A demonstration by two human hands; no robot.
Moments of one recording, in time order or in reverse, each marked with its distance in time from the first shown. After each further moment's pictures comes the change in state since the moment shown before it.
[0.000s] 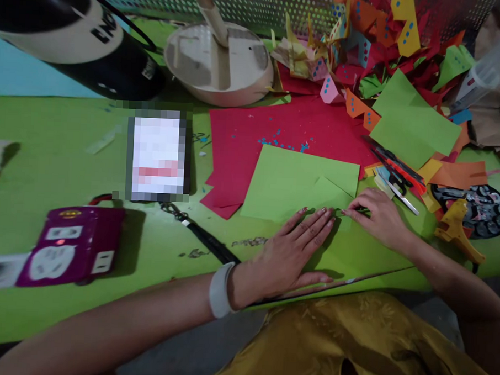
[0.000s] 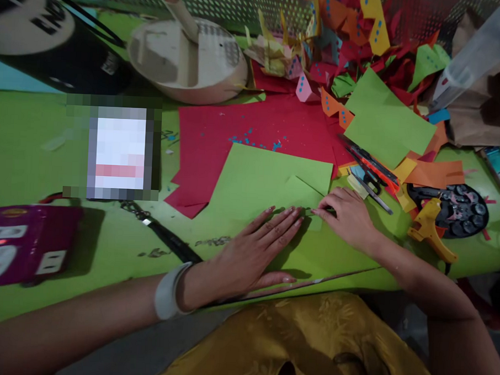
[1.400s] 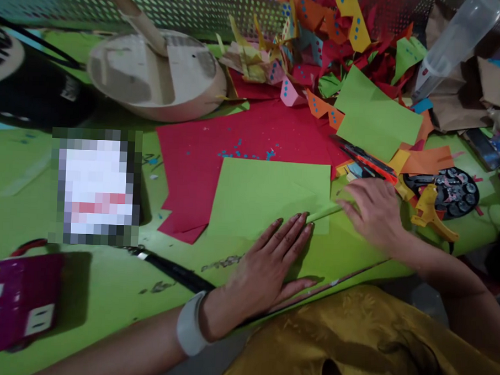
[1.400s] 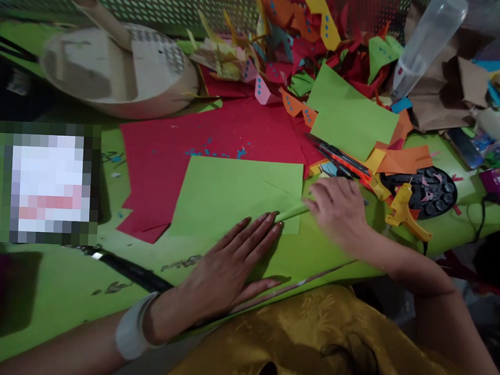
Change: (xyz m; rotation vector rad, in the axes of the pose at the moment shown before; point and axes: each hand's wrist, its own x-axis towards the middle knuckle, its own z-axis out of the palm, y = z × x) left_hand -0.004 0.000 0.006 0.040 0.026 -0.009; right_hand -0.014 -0.013 -0.021 -0.326 0.087 0.111
